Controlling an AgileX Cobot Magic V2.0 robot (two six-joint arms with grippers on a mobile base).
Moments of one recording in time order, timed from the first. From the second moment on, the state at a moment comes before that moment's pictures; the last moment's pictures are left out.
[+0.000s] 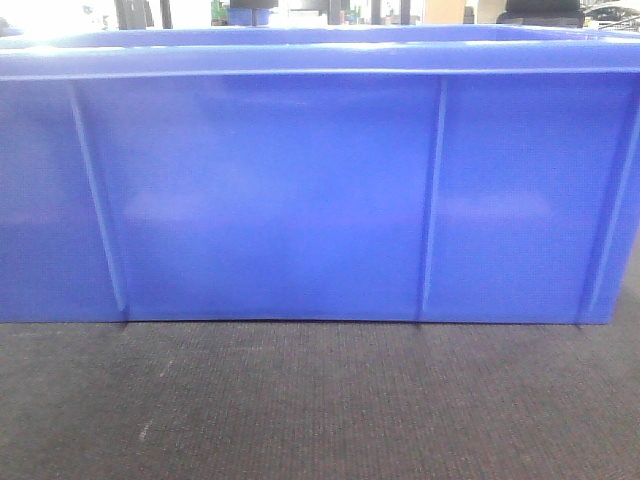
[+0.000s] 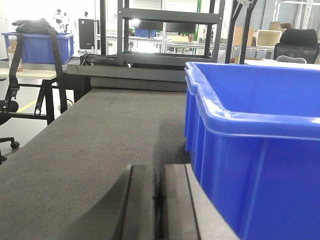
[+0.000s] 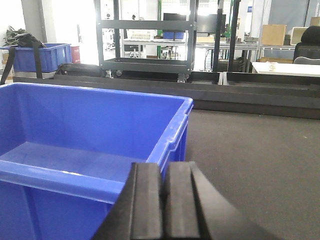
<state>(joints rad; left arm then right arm) 0.07 0.00 0.00 0.06 0.03 -0.08 0.30 0.09 -0.34 -0.01 0.29 0.02</state>
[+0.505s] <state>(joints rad) 0.07 0.00 0.00 0.06 0.02 -0.08 0.18 0.09 -0.30 0.07 0.26 -0.09</state>
